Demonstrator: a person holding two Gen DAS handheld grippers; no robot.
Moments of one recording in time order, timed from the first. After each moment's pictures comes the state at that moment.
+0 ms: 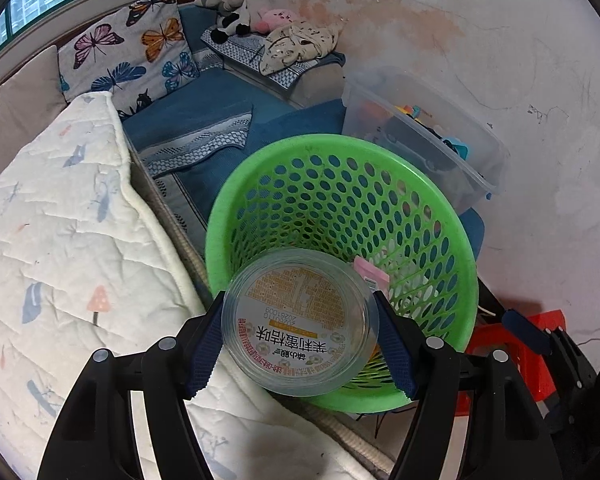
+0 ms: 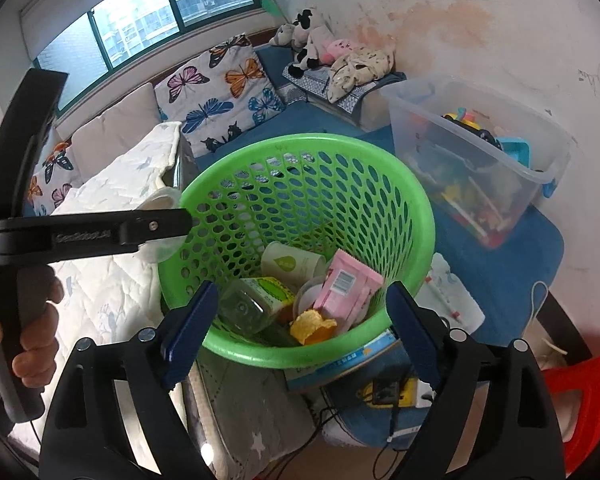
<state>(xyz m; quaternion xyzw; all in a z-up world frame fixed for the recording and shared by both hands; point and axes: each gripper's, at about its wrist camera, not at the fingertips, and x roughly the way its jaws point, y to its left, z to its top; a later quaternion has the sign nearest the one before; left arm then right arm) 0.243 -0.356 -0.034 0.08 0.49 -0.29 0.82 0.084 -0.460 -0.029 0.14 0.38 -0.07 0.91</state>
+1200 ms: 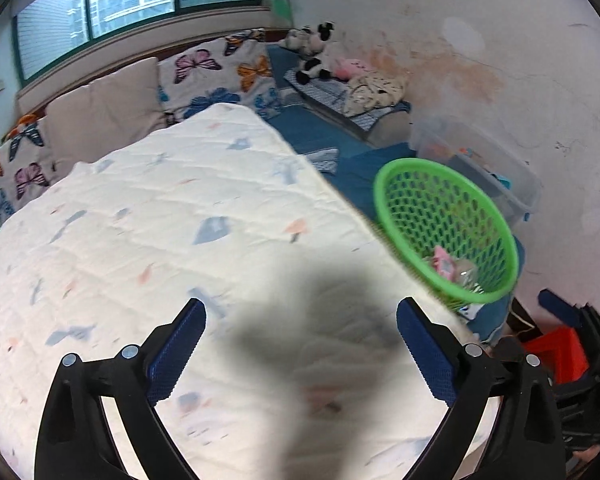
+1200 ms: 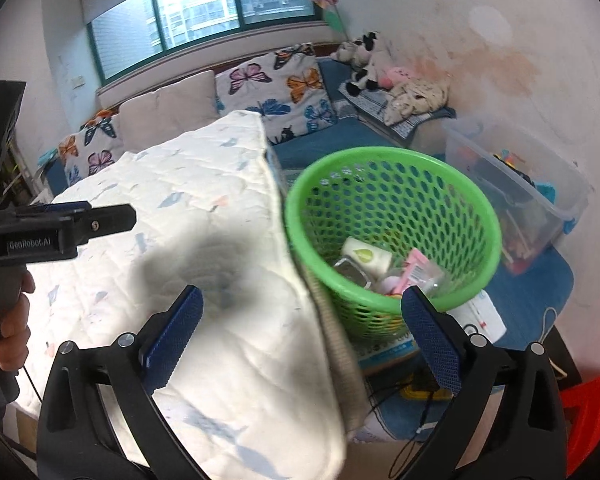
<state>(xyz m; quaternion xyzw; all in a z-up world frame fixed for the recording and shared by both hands) 0.169 -0.170 0.010 0.07 0.42 -0.18 0.89 0.053 -0.336 -0.003 0.07 0.35 -0.01 0.93</state>
